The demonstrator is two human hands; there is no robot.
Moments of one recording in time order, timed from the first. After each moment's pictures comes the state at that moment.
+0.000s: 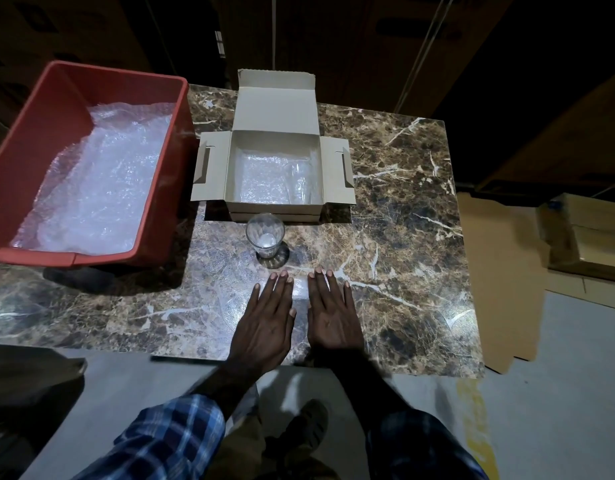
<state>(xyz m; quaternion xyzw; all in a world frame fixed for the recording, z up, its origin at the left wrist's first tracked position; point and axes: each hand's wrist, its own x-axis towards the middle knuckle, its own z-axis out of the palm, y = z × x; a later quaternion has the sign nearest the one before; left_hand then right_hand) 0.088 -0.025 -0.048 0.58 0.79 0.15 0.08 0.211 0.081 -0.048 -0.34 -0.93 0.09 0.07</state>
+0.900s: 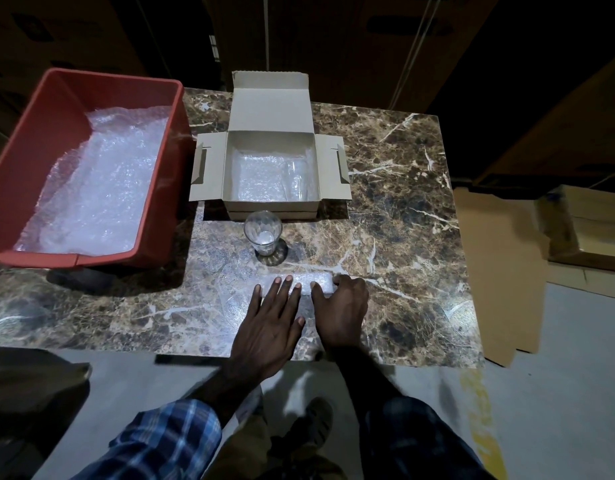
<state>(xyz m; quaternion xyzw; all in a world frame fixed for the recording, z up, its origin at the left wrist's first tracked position) 0.093 -0.033 -0.035 0.62 0.78 0.07 0.09 0.191 0.081 -0.015 -0.62 -0.72 0.27 0.16</state>
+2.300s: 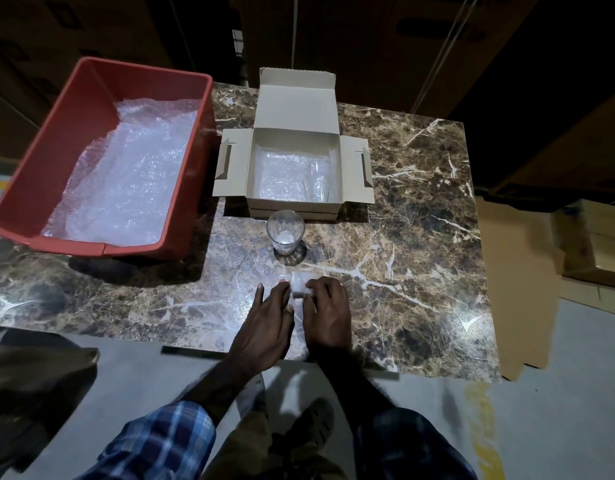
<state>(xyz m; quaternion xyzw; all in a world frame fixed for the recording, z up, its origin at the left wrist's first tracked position) 0.073 -0.041 -0.006 0.49 0.78 0.31 0.24 0.176 0.050 -0.030 -0.38 -0.84 0.25 0.28</state>
